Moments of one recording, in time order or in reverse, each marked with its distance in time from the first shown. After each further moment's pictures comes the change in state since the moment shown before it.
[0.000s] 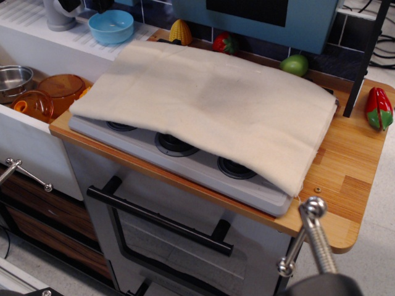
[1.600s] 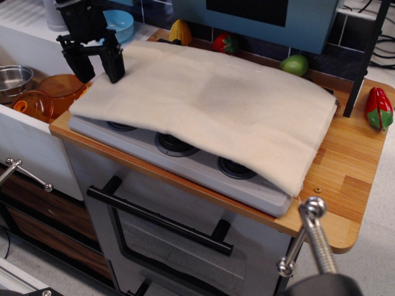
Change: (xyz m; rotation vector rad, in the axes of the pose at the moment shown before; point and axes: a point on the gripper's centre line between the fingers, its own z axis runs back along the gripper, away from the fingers) arm -0.019 0.005 -0.100 -0.123 0.082 0.032
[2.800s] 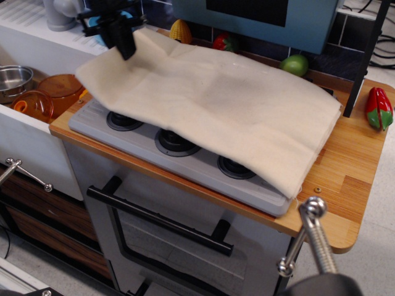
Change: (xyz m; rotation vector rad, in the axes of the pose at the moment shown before) arm 0.018 -0.057 0.027 -0.088 0.016 0.028
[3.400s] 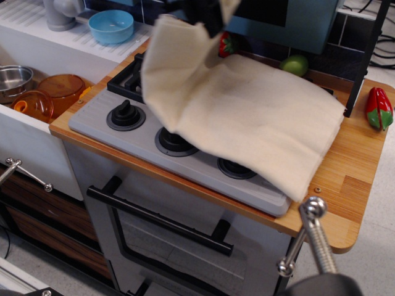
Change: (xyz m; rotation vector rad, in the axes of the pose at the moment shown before) arm -0.022 -0.138 0.012 -0.099 0.022 -0.106
